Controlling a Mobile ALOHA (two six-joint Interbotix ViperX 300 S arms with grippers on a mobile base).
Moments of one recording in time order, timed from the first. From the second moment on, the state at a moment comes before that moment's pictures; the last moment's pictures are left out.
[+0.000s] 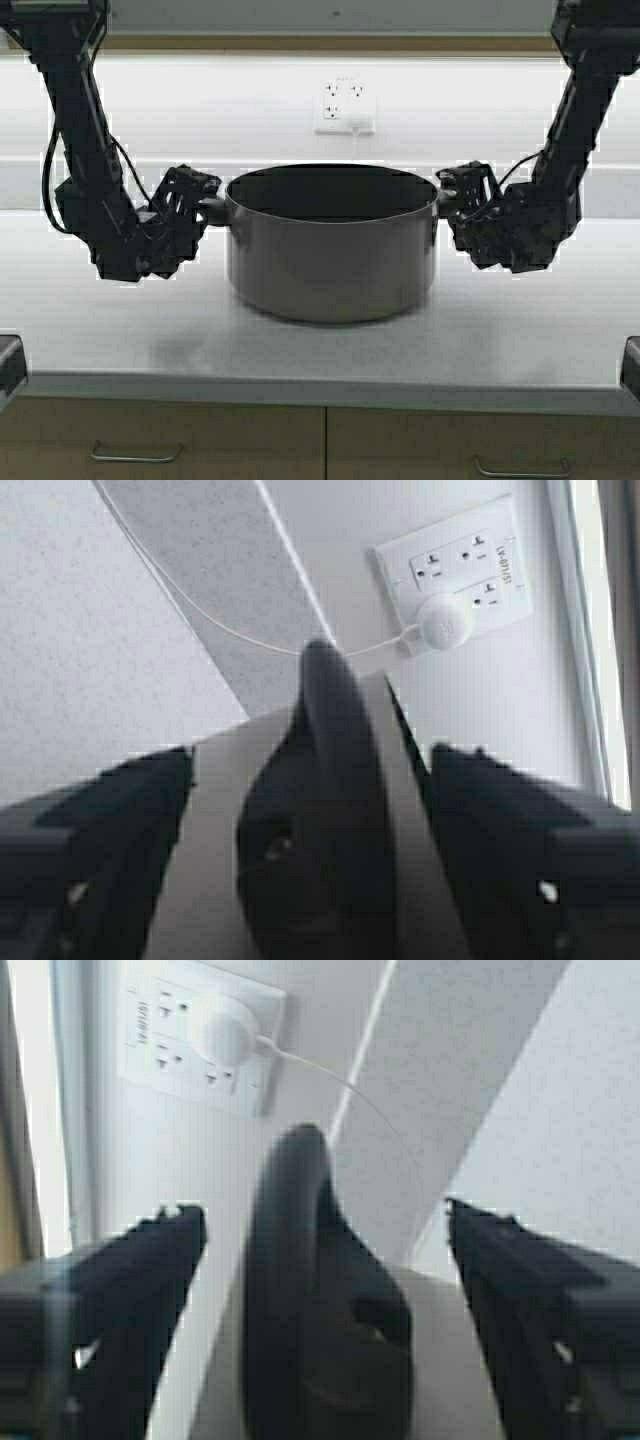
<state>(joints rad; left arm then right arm) -0.26 0.96 0.32 0.02 -1.36 -1.16 0.18 1.05 0.09 -0.11 -1.26 1.31</state>
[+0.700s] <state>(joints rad) -0.26 0.90 0.42 0.04 -1.40 -1.17 0.18 1.03 0.25 -0.08 -1.45 1.32</state>
